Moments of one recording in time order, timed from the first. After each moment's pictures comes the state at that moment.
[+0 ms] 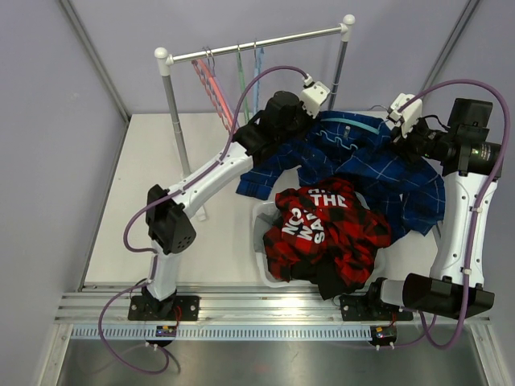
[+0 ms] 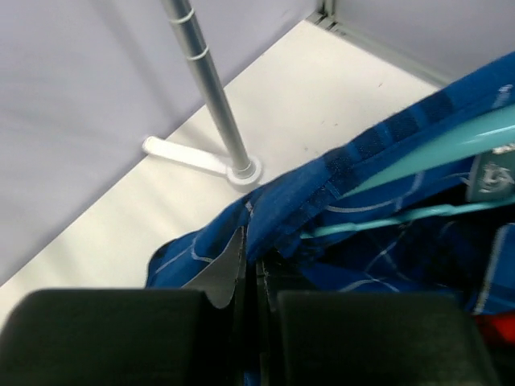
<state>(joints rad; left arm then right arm) -0.79 2.01 2.06 -0.31 -0.02 0.11 -0.25 1.30 1.72 -1.10 -0.71 -0.94</state>
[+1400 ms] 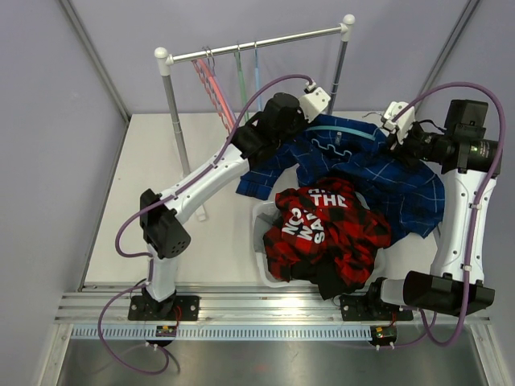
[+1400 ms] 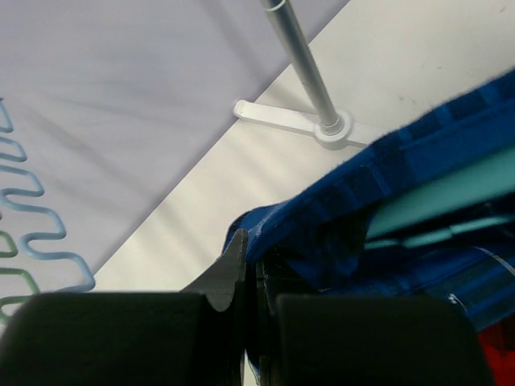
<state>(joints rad) -0.81 1.96 2.05 -0.43 -0.25 0.34 -0.24 1.32 1.72 -1.16 -0.74 -1.07</state>
